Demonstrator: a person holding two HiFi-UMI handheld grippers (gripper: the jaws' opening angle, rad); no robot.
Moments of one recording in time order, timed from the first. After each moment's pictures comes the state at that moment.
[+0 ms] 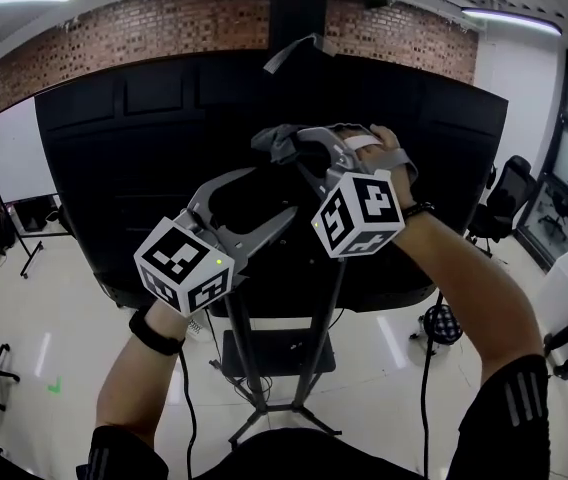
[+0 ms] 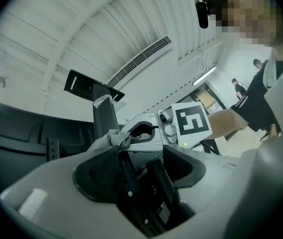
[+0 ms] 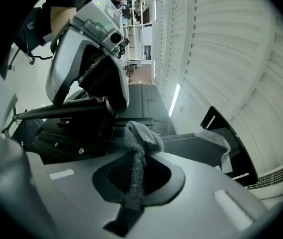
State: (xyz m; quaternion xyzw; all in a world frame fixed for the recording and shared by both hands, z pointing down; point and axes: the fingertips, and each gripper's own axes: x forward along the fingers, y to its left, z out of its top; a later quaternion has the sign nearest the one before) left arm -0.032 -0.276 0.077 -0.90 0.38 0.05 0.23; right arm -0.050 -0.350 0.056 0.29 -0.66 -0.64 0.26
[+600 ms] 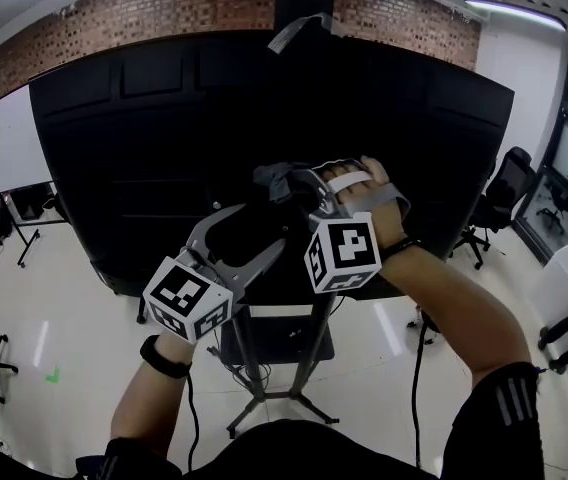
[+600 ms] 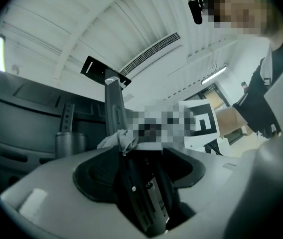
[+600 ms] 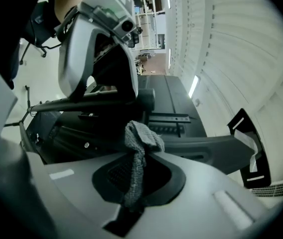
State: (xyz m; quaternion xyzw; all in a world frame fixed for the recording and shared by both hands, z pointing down) left arm -0.052 -0.277 0.159 -0.89 0.41 0.05 0.16; right arm -0.056 -0.350 0.150 0.27 -0.63 -0.64 0.36
